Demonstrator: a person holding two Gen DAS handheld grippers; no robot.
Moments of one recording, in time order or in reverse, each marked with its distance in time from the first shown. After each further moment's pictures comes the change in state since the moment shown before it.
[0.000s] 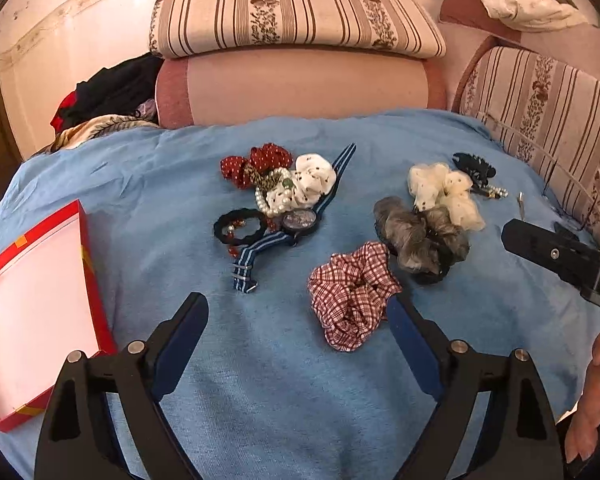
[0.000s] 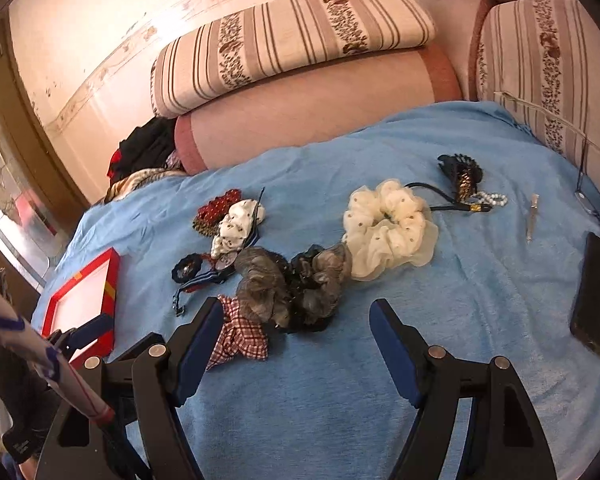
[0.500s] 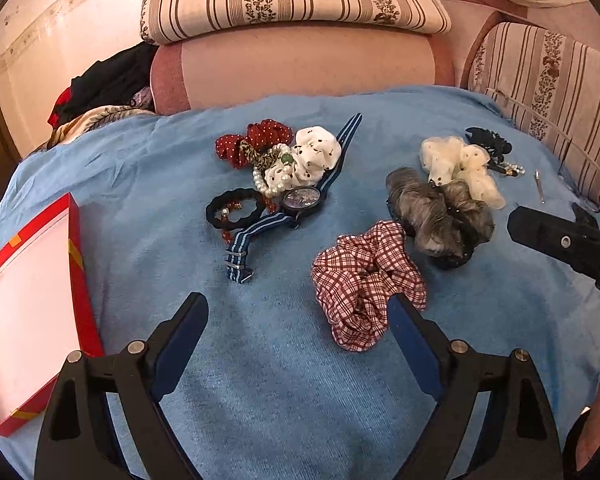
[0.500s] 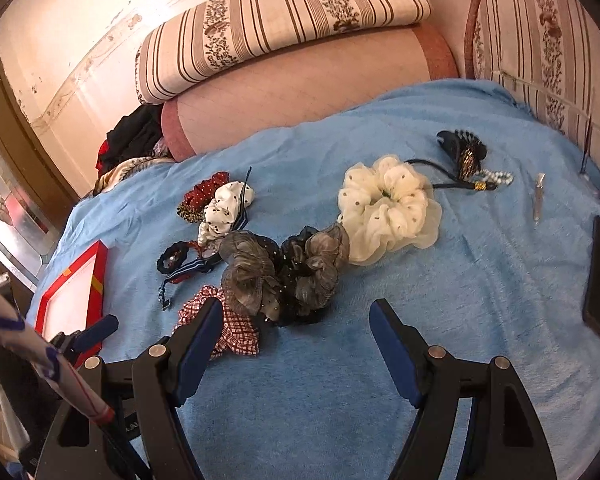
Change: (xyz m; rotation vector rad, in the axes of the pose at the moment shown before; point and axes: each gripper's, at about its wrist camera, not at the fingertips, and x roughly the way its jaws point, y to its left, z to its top) left arm 0.031 -0.006 -0.007 0.031 0.052 0.035; right arm 0.027 -0.007 -0.003 0.042 0.063 -0.016
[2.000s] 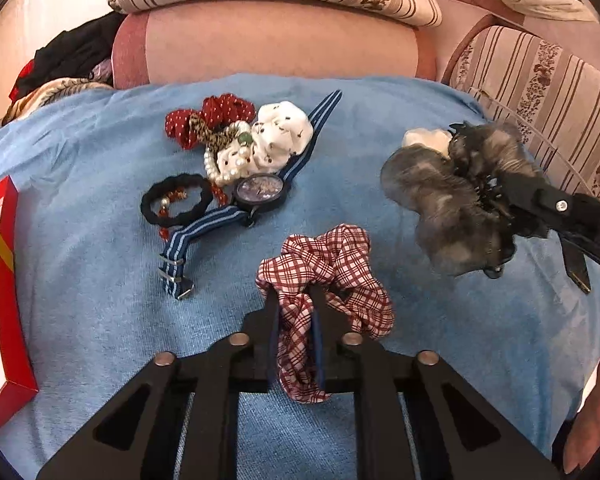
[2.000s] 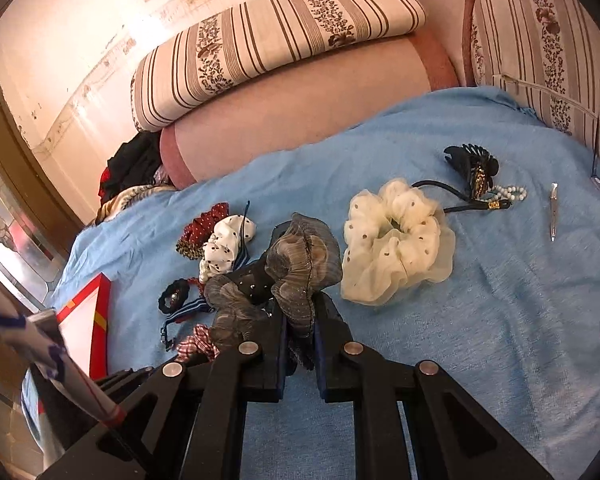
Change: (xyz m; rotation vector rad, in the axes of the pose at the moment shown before) left arm 0.048 -0.001 0.009 -0.047 0.035 -0.178; right arm 0.012 -0.003 0.018 0.039 -0.088 0.027
